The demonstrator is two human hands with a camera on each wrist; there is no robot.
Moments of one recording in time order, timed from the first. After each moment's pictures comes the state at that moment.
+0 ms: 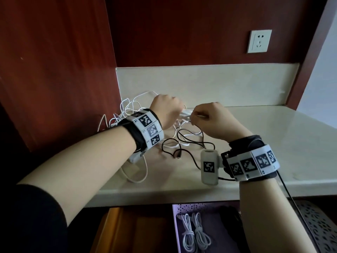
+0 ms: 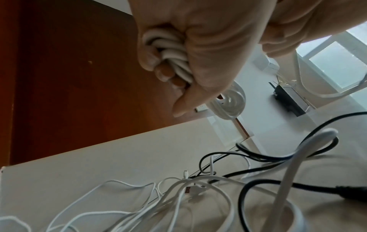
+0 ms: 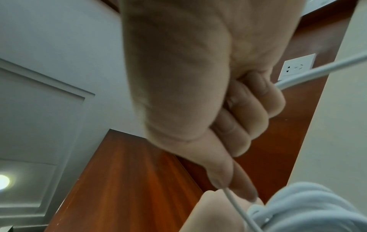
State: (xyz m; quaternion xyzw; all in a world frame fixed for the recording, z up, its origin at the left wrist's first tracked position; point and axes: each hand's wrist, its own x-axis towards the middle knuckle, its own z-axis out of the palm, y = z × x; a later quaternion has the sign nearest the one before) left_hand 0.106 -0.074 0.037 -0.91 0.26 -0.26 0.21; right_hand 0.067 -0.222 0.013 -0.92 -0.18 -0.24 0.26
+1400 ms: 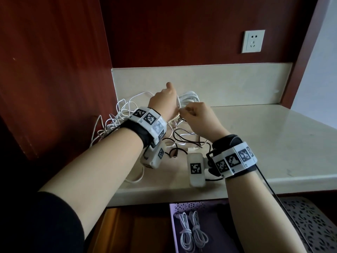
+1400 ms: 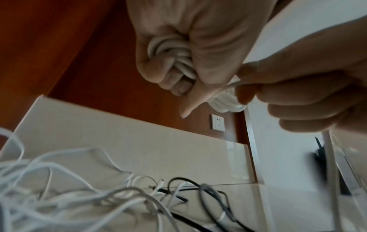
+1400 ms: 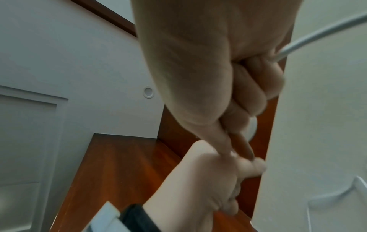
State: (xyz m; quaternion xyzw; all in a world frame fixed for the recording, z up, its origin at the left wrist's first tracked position) left_hand 0.123 -0.085 0.040 -0.95 0.16 -0.23 -0.14; right_hand 0.081 -0.204 0.002 -0.87 -0.14 -0.25 0.39
